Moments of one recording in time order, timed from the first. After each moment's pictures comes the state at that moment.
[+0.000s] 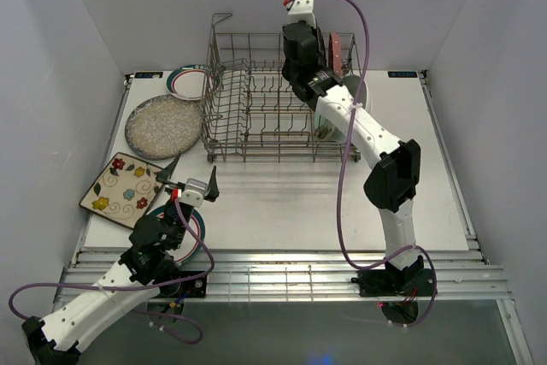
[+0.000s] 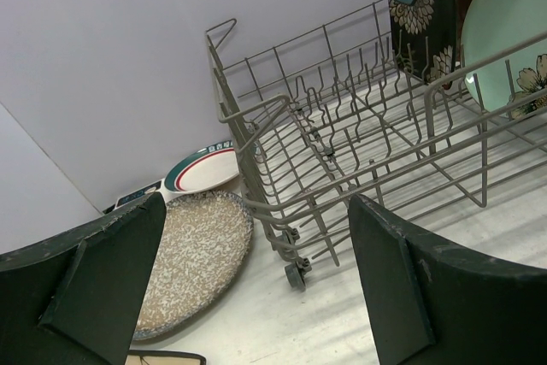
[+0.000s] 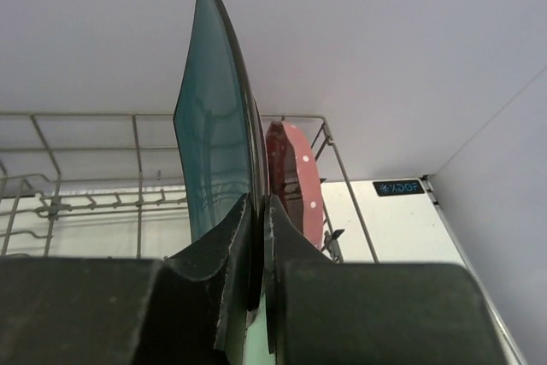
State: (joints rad) left arm -0.82 0.27 0.22 0.37 -0.48 0.54; right arm 0.67 2.08 2.17 -0.09 0.85 -0.19
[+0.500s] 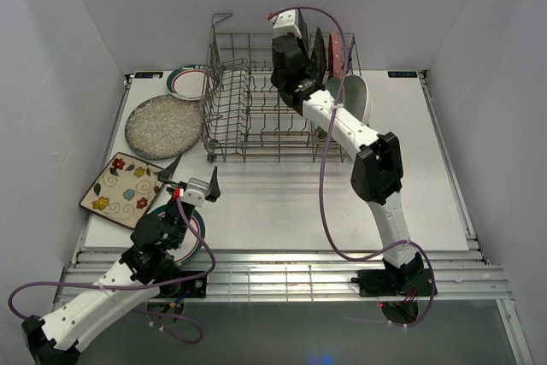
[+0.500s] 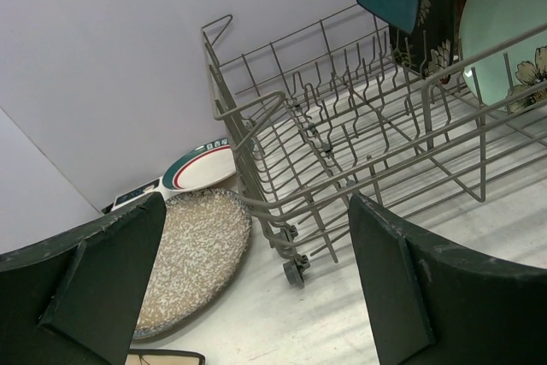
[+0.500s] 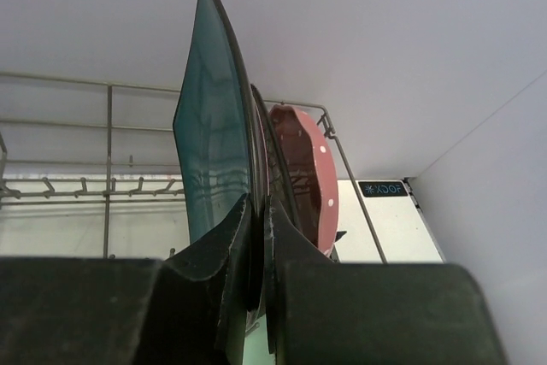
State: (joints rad) left arm -0.82 0.29 0.22 0.37 -0.48 0.54; right arm 0.67 2.22 2.18 0.08 0.90 -0.35
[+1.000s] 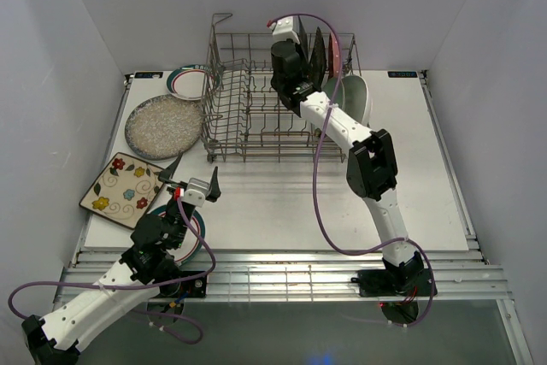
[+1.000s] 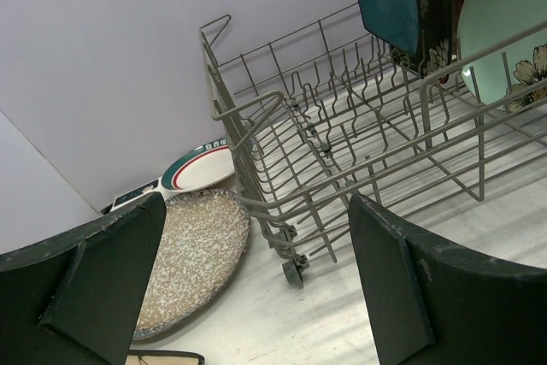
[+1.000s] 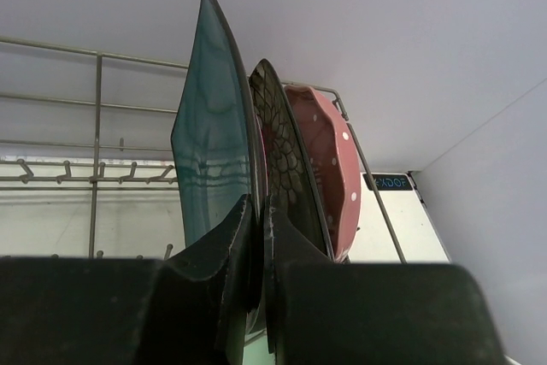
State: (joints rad) left arm -0.82 0.29 0.22 0.37 -0.47 0.54; right arm 0.64 2.30 2.18 0.11 0.89 -0.37
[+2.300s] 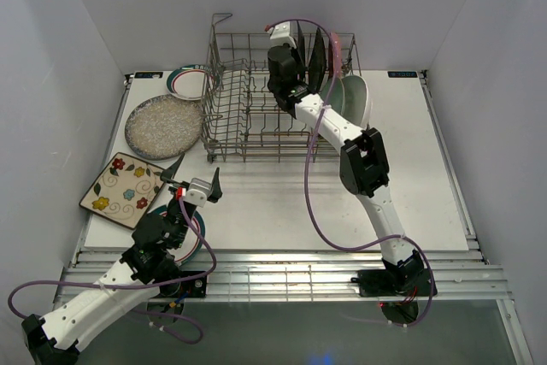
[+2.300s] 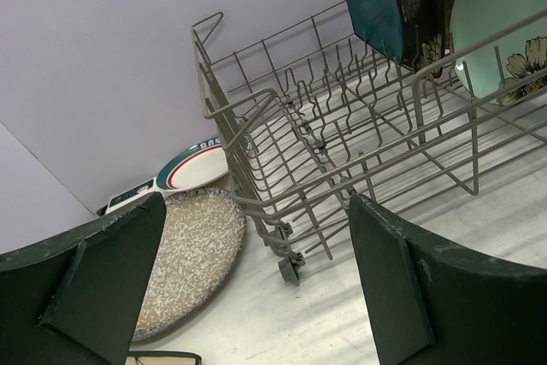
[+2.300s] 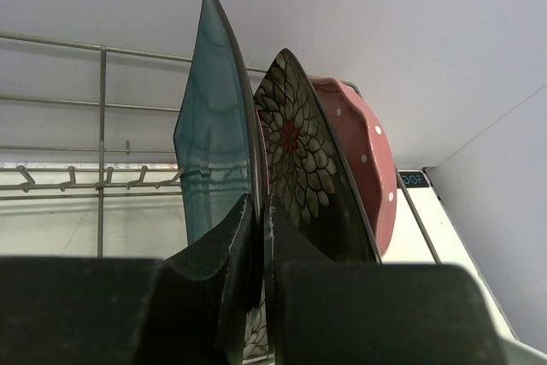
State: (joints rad) left arm -0.82 0.30 0.22 0.36 -0.46 0.53; right arm 0.64 2.40 2.24 0.15 0.90 -0.35
